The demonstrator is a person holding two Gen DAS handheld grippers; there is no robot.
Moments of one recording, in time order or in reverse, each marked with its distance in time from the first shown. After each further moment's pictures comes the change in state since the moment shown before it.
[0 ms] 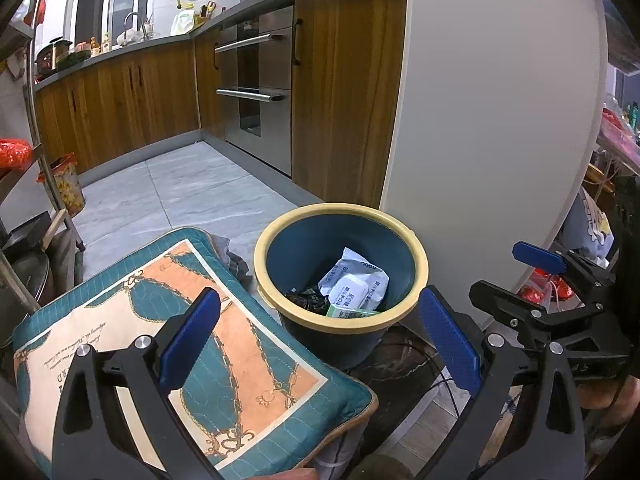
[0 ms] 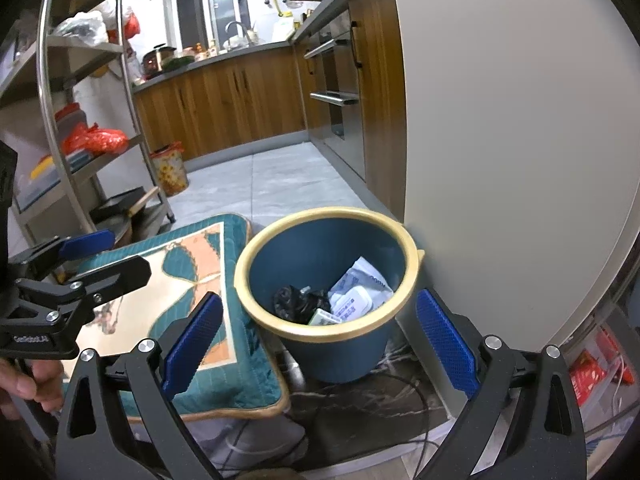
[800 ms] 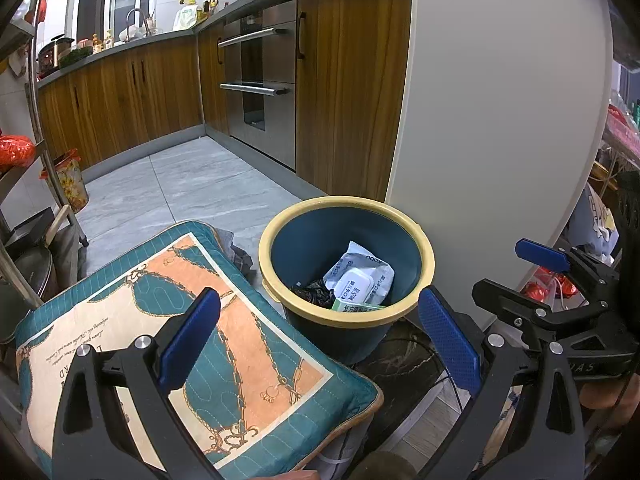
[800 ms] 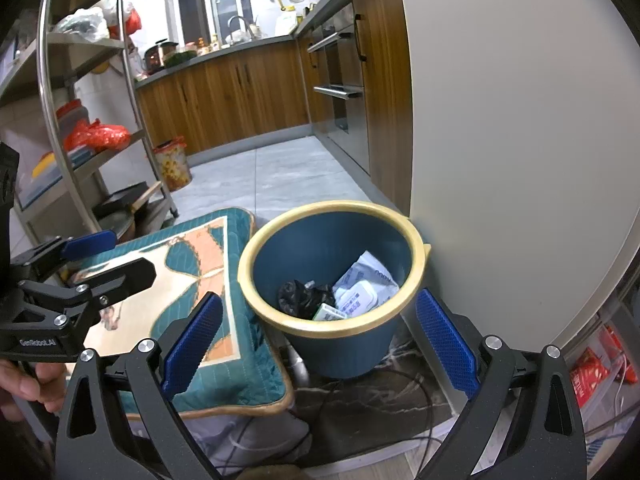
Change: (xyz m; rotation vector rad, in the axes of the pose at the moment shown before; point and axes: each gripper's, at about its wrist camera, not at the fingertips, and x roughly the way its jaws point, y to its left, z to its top) left arm 0.002 0.001 -0.002 -0.003 0.017 0.015; right arm 0.004 0.004 -0.001 -0.003 0.019 0.011
